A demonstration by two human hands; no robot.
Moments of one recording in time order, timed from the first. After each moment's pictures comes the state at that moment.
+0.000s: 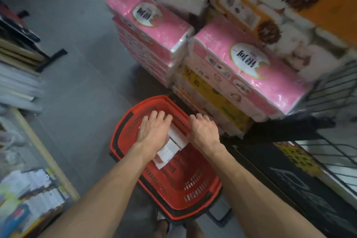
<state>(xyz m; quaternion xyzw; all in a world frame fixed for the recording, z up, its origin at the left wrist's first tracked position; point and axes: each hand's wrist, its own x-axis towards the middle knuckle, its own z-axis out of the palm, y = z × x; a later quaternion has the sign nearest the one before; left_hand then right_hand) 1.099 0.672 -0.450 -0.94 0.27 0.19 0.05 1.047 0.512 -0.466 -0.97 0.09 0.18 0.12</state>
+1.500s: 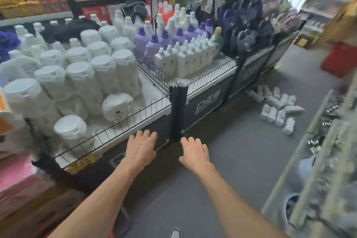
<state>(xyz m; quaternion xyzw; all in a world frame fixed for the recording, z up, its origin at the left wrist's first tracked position) 0.594 0.421 -0.177 -0.57 0.82 0.04 0.05 0.409 0.472 -0.181 -0.67 0.74 0.03 0.12</state>
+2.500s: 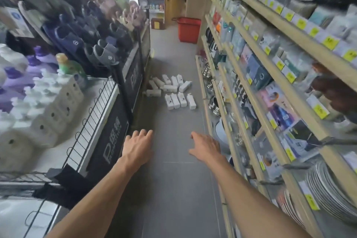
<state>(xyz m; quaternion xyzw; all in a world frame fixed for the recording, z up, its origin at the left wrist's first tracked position) 0.159 0.203 -0.156 -0.20 0.98 0.03 0.04 0.034 0.406 -0.152 -0.28 0.95 -0.05 0.14</state>
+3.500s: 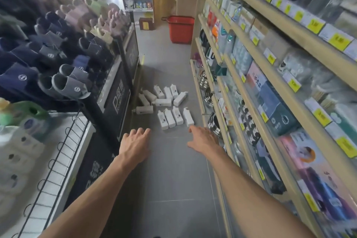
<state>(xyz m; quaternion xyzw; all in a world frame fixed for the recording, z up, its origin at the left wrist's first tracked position) -0.196 0.055 -0.165 -0.17 0.98 0.02 0.07 -0.323 0.264 -0.153 -0.26 0.95 -0.09 0.15</state>
